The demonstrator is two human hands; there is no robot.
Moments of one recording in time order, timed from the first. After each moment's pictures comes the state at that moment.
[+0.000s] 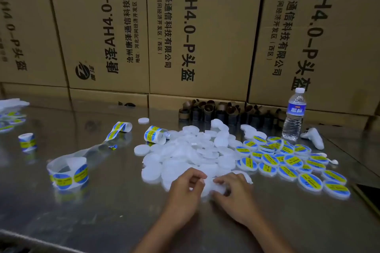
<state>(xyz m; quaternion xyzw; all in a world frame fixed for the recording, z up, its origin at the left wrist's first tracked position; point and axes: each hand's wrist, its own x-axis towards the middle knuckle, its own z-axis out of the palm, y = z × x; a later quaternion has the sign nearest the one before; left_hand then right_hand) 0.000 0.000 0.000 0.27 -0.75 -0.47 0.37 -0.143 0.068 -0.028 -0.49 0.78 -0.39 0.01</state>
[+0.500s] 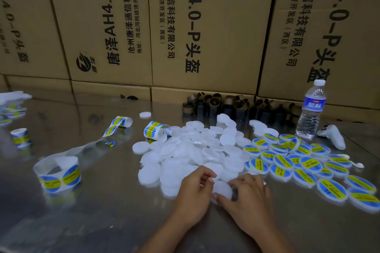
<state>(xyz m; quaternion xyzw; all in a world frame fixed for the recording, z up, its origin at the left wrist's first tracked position) -0.041 -0.024 -0.018 0.27 -0.76 -0.45 0.38 -0.153 0.059 -0.024 -0.46 0.86 -0.19 -0.08</state>
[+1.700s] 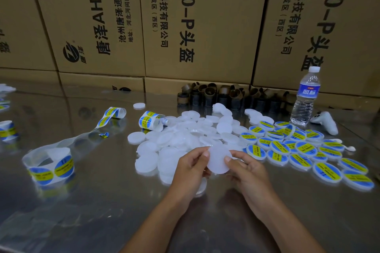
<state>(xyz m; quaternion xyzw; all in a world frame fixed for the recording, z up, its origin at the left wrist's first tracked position) -0.036 -0.026 -0.004 0.20 -0.62 -0.65 0.39 -0.139 0.058 -0.003 -0.28 0.54 -0.73 0.31</state>
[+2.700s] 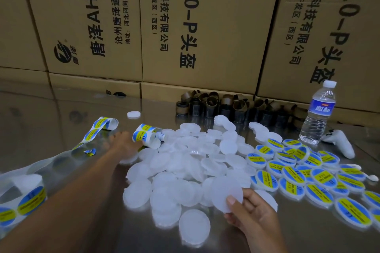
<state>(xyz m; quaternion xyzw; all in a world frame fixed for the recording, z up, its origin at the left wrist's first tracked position) -0.019 -0.272 0.009 0.56 -0.81 -0.10 0.16 -0.146 0.039 -0.021 -0.26 0.54 -0.75 0.29</state>
